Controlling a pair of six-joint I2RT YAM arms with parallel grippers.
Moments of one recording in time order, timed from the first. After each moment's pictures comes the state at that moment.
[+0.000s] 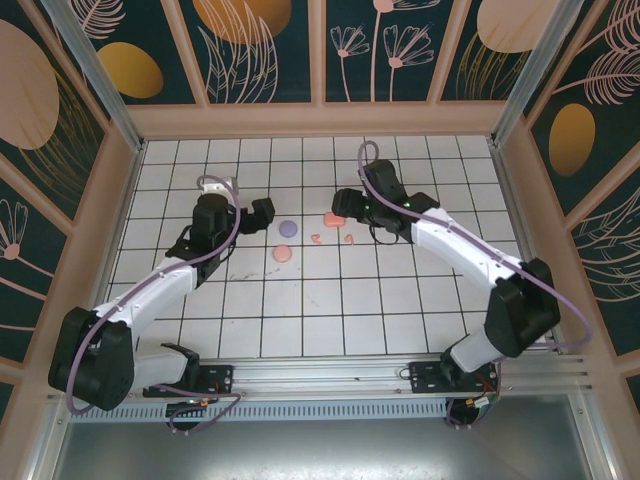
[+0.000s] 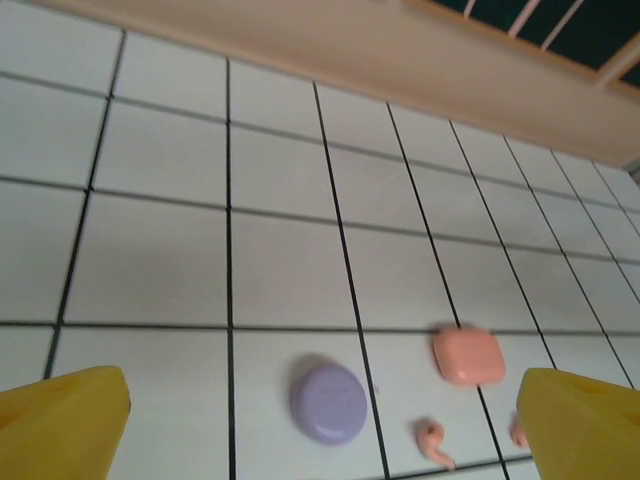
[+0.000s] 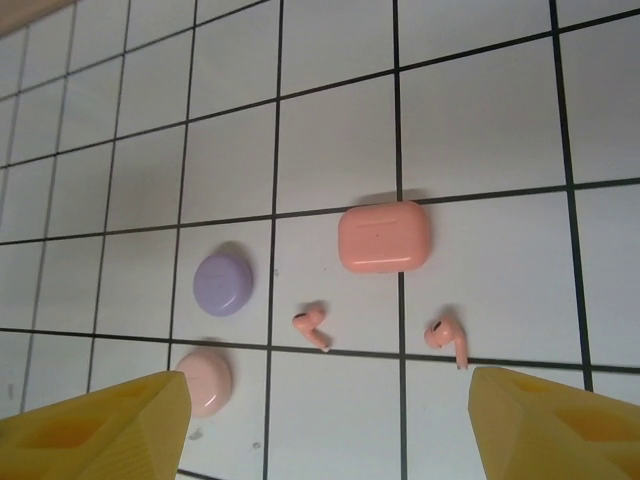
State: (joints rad) left arm -0.37 1.25 0.71 0.12 -0.03 -0.49; right arm 0.61 1.53 1.23 -0.49 0.01 0.65
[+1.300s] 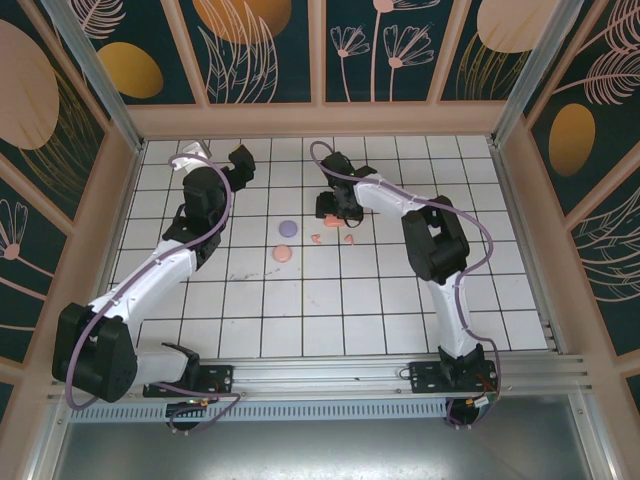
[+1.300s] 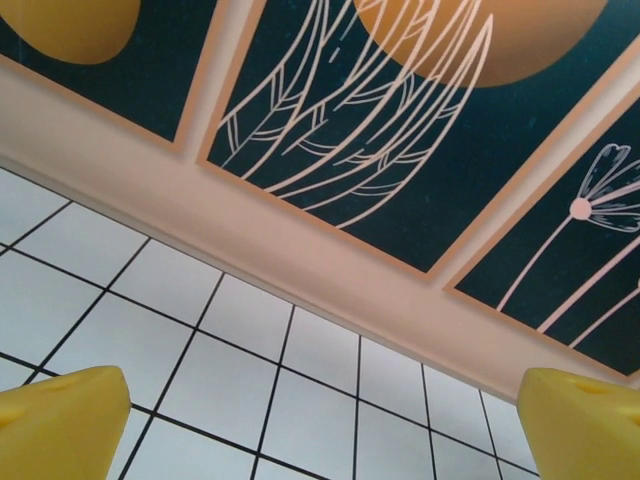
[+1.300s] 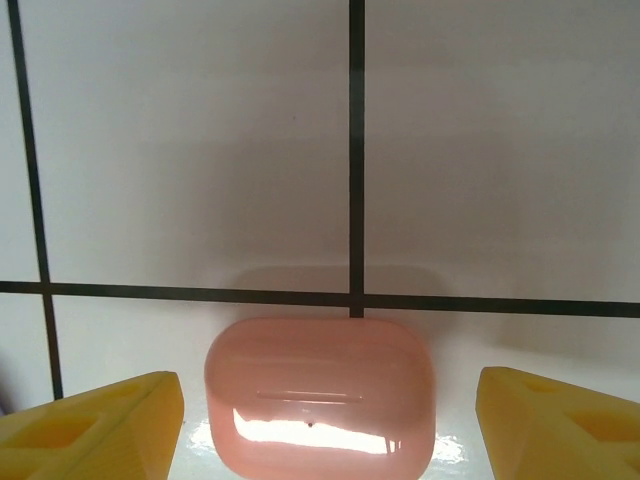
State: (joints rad) left arm -0.37 1.30 0.90 0.24 -0.41 -0.59; right arm 0.58 2.21 1.73 -0.72 0.03 0.54
